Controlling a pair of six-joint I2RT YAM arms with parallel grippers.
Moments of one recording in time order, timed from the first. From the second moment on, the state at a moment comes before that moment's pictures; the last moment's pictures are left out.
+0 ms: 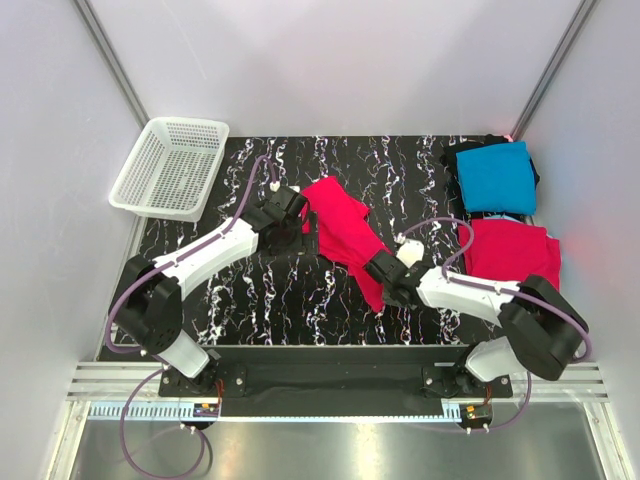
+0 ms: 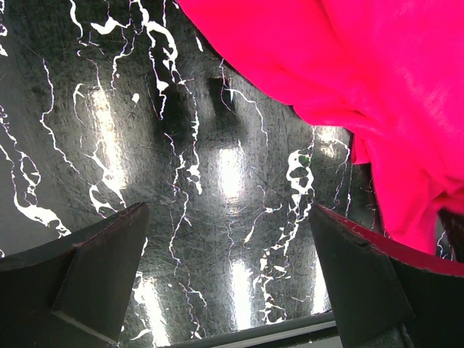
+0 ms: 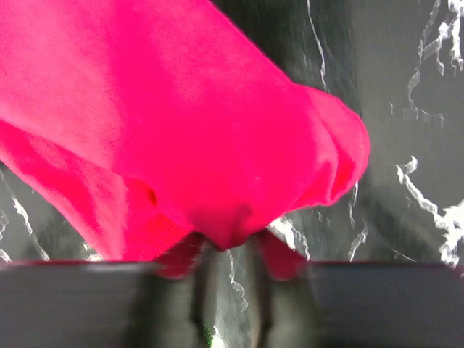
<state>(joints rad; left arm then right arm) -0.63 1.57 1.18 -0.66 -0.10 -0.60 0.82 1.41 0.69 -0.53 0.47 0.97</state>
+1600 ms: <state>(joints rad) -0.55 2.20 1.82 -0.75 -0.17 -0.71 0.67 1.19 1.46 -0.68 0.69 0.41</state>
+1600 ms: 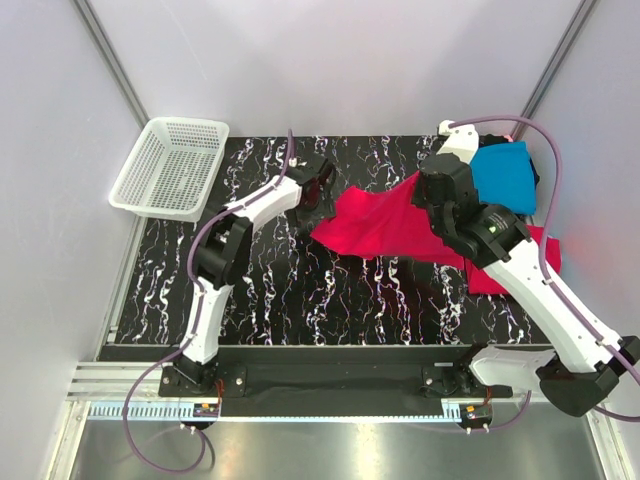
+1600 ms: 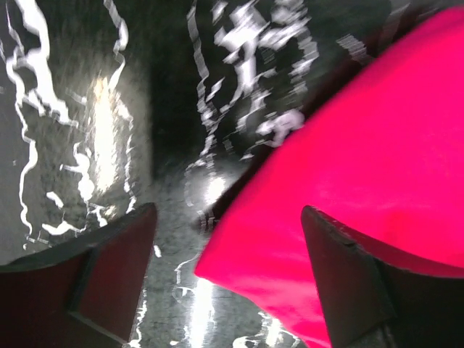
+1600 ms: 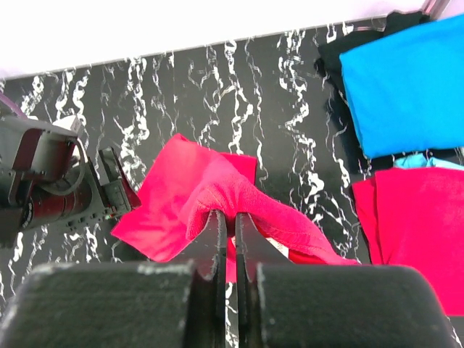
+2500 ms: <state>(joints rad) -0.60 1.92 1.53 -0.79 -0.23 -0.71 0.67 1.22 1.45 -0.83 0.69 0.48</state>
